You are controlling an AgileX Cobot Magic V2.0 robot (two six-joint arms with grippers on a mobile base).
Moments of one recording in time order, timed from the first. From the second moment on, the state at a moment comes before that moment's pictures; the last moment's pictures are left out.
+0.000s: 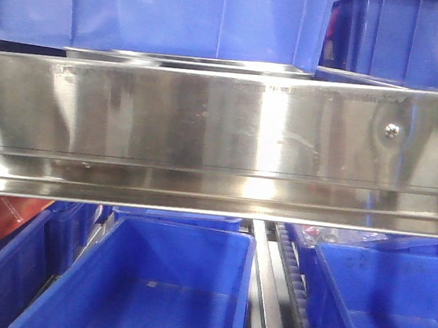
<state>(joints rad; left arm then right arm) 0.05 0.07 -0.37 0.05 0.26 -0.05 0.01 0.11 -0.42 -0.01 0.25 0.12</state>
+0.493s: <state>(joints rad) 0.05 0.63 -0.77 0.06 0.71 -0.05 0.01 0.73 -0.92 -0.01 0.76 0.12</state>
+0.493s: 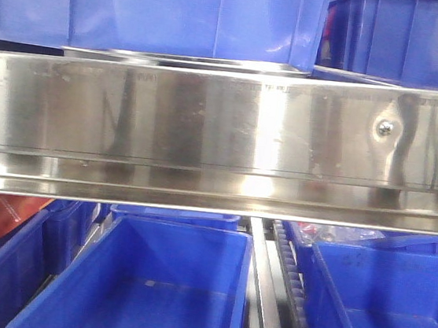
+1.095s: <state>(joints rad) 0.03 1.06 -0.89 0.00 0.54 -0.05 0.06 1.12 -0.99 0.03 0.81 0.17</state>
